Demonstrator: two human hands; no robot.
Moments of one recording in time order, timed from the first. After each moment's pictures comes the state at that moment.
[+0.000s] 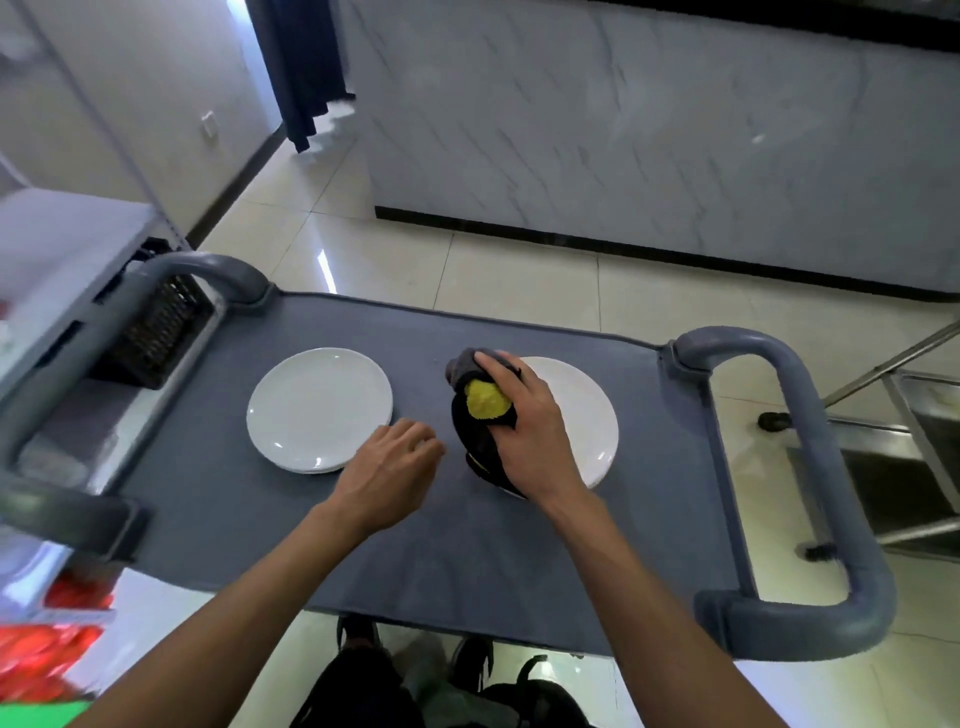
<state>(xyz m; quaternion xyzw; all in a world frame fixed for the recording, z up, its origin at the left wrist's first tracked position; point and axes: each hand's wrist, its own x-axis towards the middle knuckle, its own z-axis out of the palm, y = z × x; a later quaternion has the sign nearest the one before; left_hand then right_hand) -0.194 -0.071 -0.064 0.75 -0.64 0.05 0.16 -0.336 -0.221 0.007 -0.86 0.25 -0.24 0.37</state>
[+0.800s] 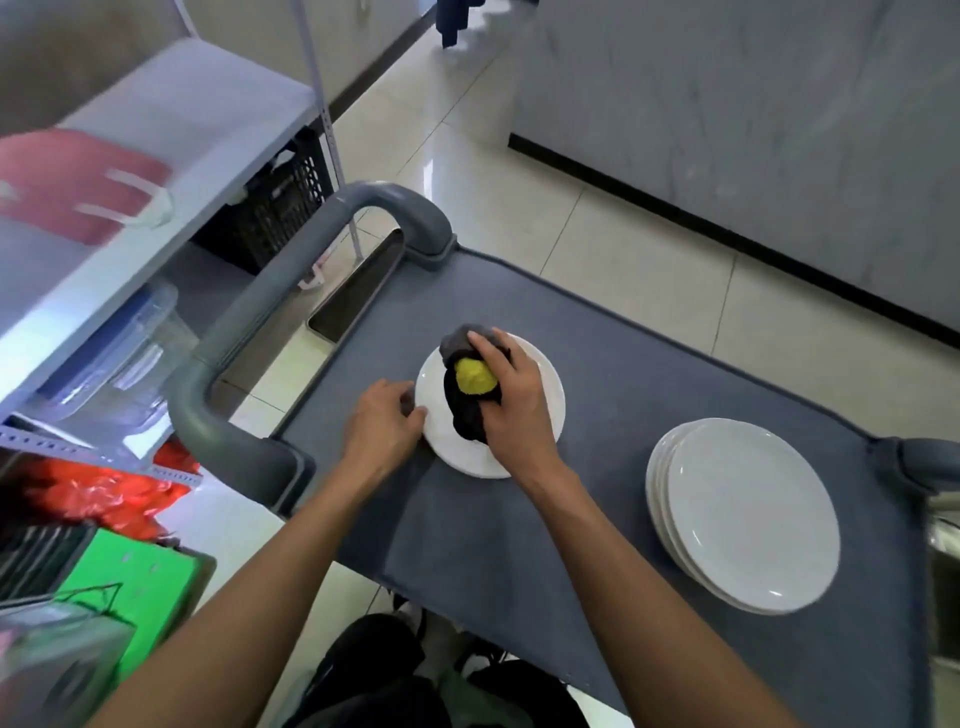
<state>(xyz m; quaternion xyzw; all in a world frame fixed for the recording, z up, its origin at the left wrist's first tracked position) -0.021 0.047 -0.102 0.92 -0.15 -0.20 0.31 -0.103 -0.111 -0.066 -0.88 0.17 -0.15 0.40</state>
